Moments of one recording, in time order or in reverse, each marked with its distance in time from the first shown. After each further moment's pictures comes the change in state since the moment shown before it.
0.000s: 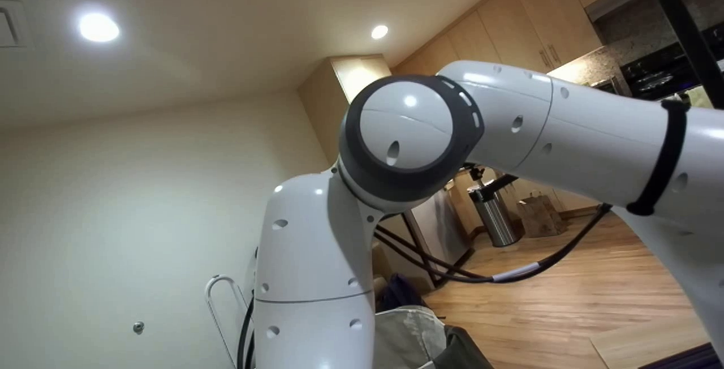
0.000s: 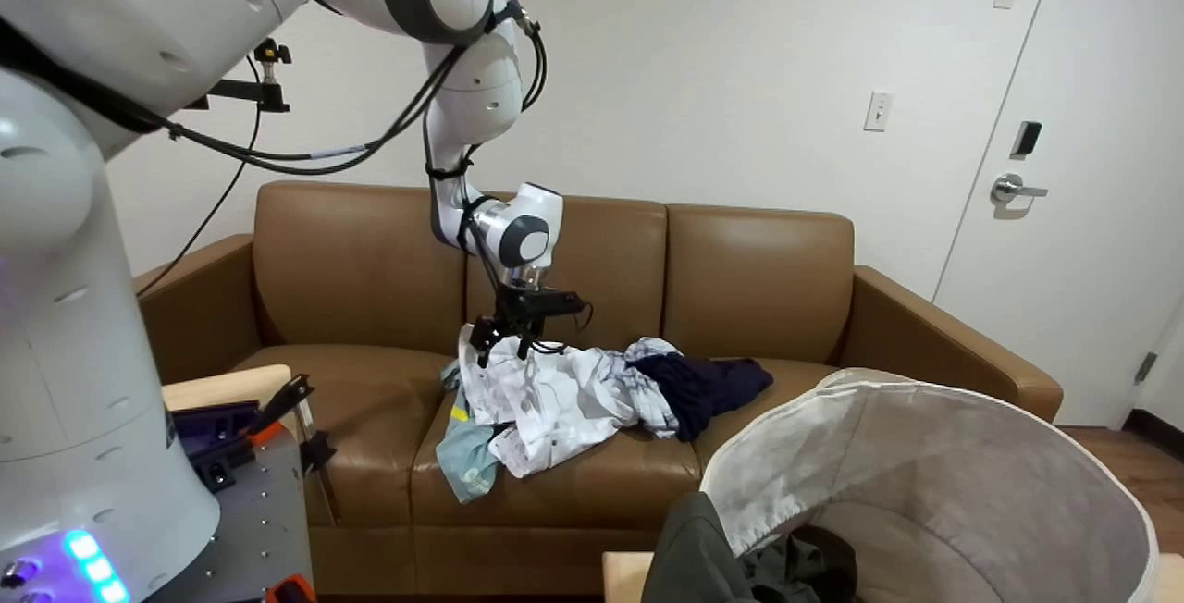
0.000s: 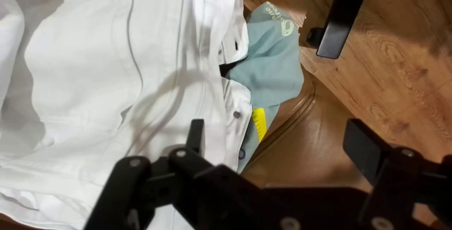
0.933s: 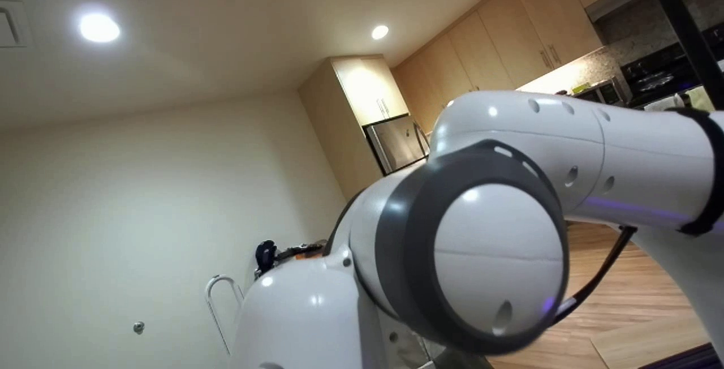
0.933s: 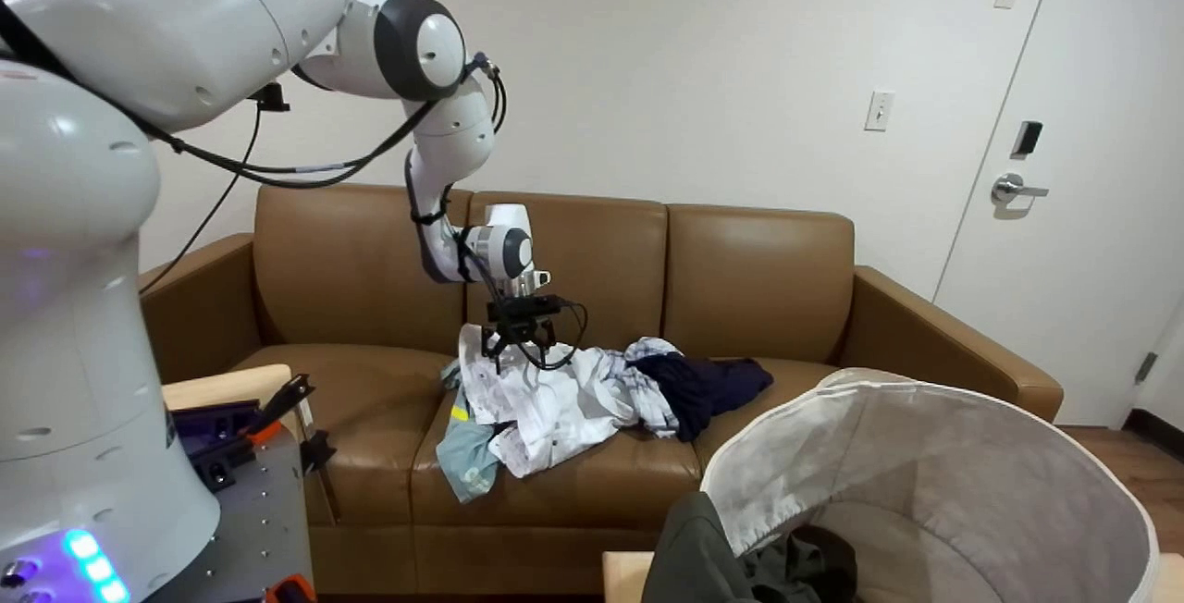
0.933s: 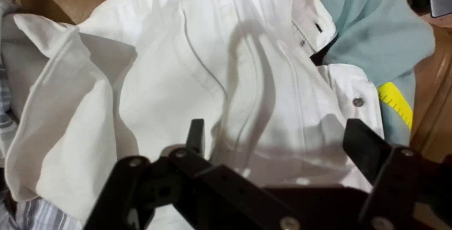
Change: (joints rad) arm 0.324 0.220 -0.238 0.299 -0.258 0.022 0.877
